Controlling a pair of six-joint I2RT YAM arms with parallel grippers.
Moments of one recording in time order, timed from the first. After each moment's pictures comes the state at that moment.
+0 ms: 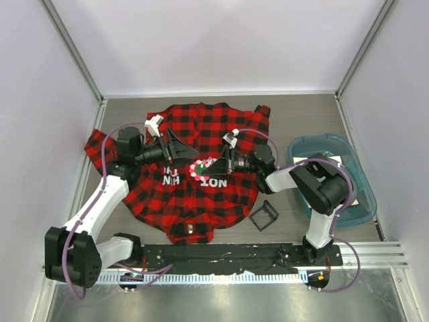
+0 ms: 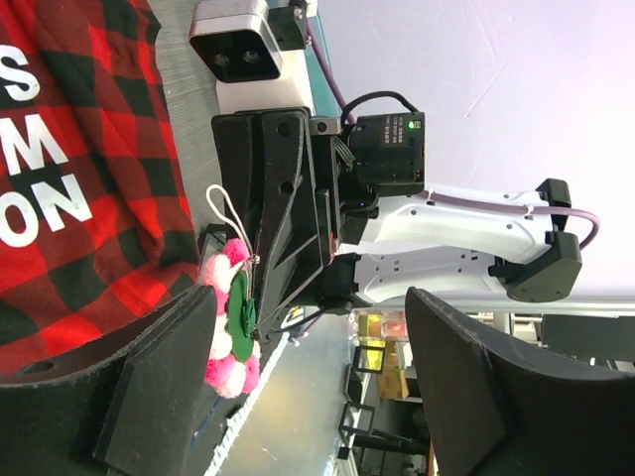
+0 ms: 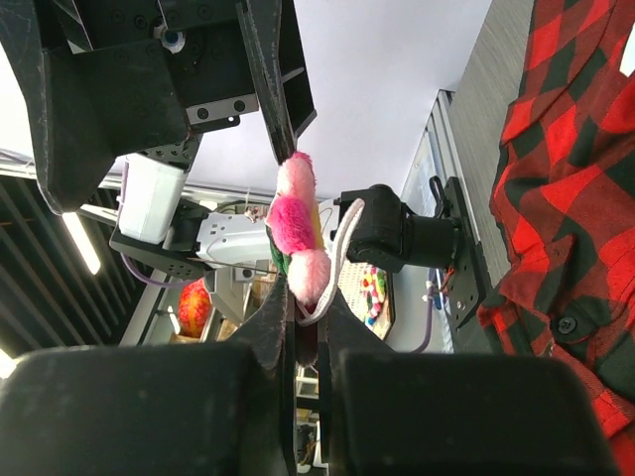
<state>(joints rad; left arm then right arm) -0.21 1.14 0.78 0.05 0.92 -0.98 0.61 1.84 0.71 1.29 -0.94 1.54</state>
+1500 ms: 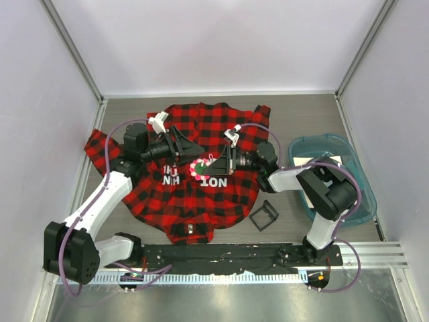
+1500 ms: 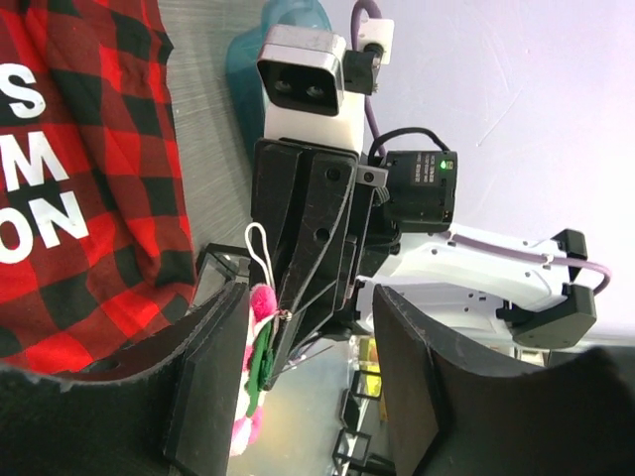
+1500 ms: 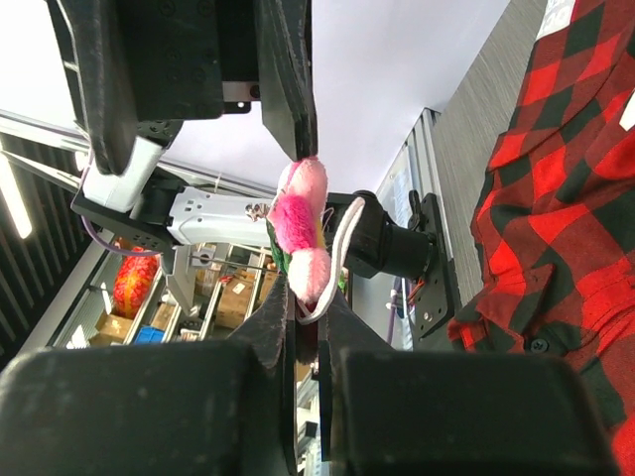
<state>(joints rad) -0.30 1.18 0.83 0.03 0.78 -1.04 0.61 1.76 0.71 1.24 -0.94 1.38</state>
